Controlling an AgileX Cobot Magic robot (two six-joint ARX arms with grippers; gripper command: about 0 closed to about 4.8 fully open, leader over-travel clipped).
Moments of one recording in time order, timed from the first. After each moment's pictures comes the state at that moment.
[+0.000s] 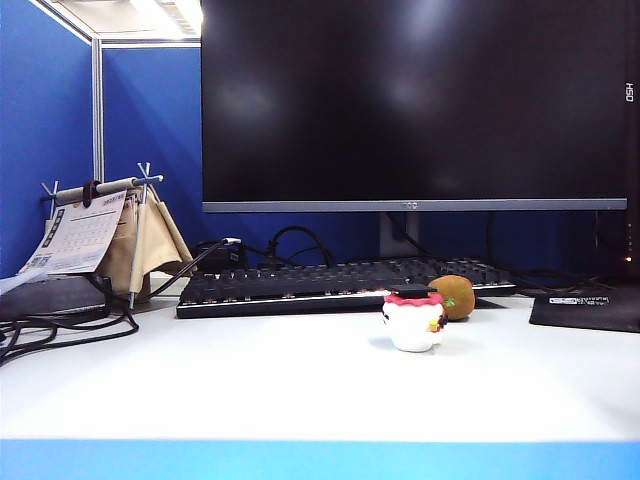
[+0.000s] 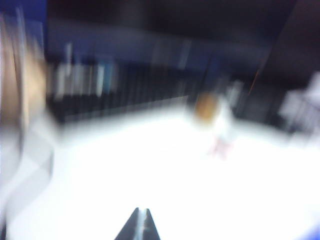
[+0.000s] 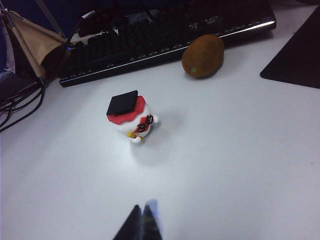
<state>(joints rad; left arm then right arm) -0.60 0.12 0.26 -0.26 -0.07 -0.23 0.40 0.00 0.06 -0.29 -0.02 0.35</state>
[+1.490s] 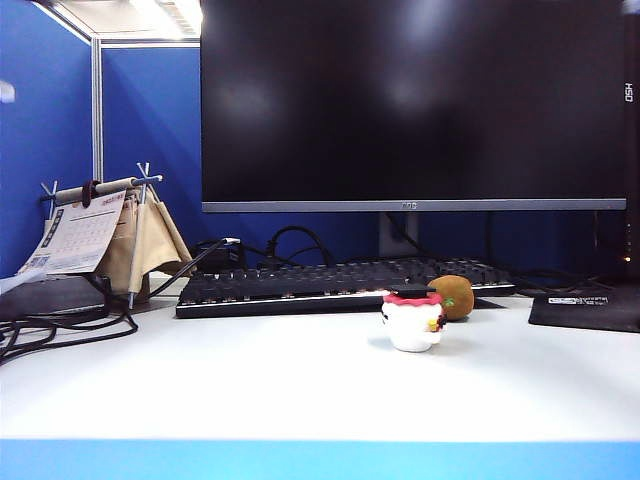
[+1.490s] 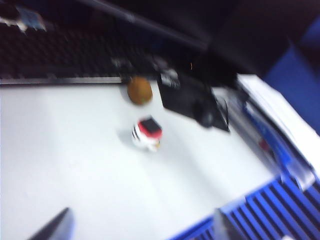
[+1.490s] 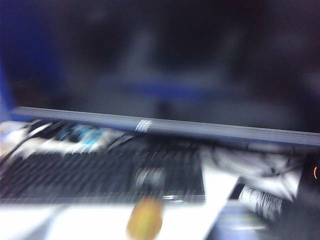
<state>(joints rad) -0.60 0.21 0.29 -0.21 0.17 -0.48 0.27 0.87 0.73 0.07 0.08 0.06</state>
